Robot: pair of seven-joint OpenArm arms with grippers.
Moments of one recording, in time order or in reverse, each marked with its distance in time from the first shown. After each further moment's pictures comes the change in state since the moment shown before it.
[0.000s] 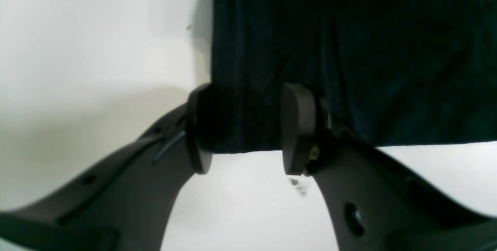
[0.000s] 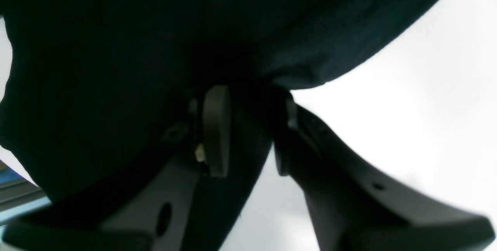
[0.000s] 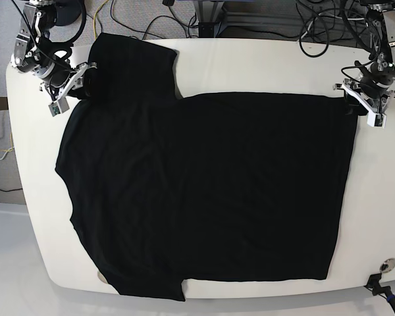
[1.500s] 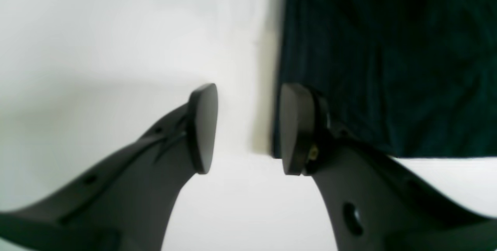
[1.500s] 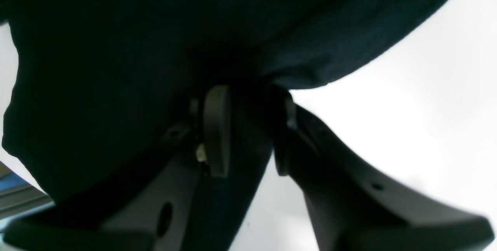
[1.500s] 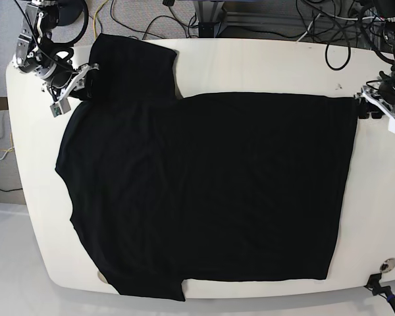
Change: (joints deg) left arm -3.9 -5.0 -5.4 -7.4 -10.3 -5.2 5.4; right arm 0.3 -1.0 0.2 0.0 0.1 -0.6 -0.3
